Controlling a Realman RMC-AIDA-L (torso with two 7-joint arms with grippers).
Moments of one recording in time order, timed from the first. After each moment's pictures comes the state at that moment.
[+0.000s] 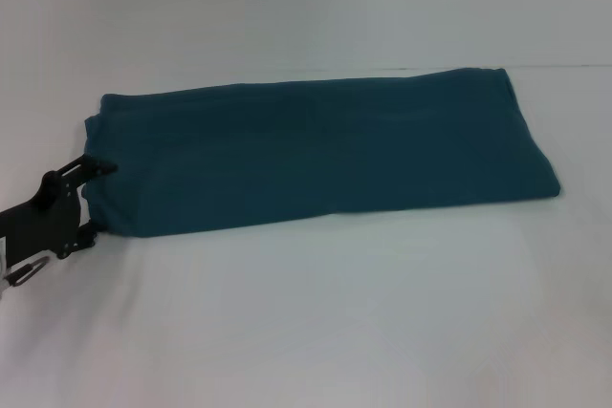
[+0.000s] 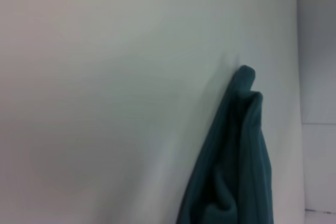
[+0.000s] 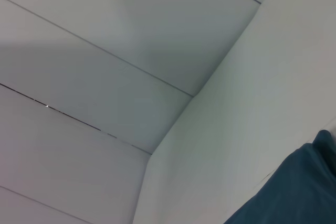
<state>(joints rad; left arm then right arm) -0.48 -2.08 0.47 0.49 1.96 1.01 -2.67 0.38 1.93 -0.44 -0.55 -1.73 -1.42 2.18</state>
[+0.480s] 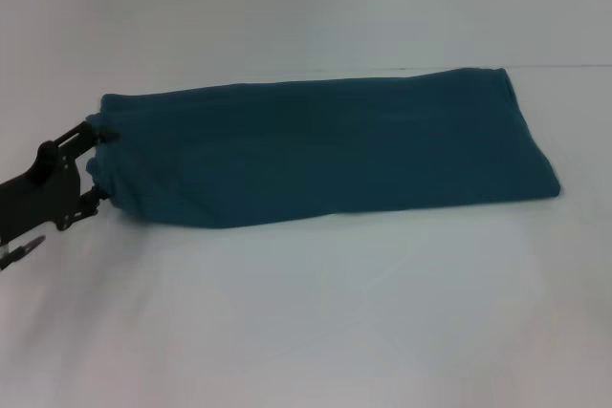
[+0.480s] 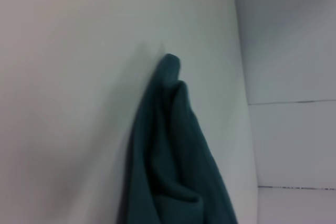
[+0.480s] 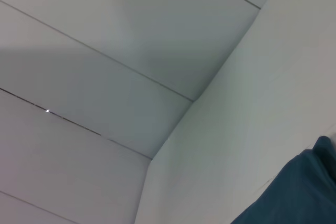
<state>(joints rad) -0.47 -2.08 0.47 0.53 1.88 1.12 -2.59 0.38 1.93 -0.43 -0.55 -1.73 -1.42 2.18</state>
